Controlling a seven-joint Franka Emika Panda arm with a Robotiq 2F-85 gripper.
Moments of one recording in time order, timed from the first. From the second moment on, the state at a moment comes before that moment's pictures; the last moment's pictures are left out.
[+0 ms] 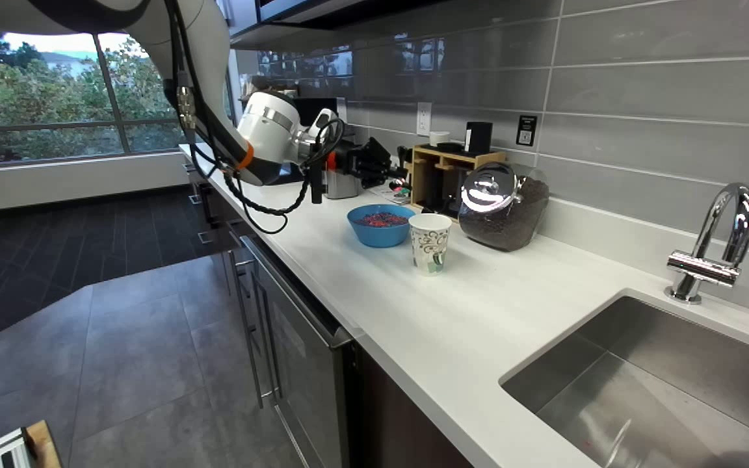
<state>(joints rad) 0.34 0.54 0.09 -1.65 -1.50 1.75 1.08</state>
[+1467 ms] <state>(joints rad) 0.27 0.64 0.08 -1.56 -1.53 1.71 1.34</state>
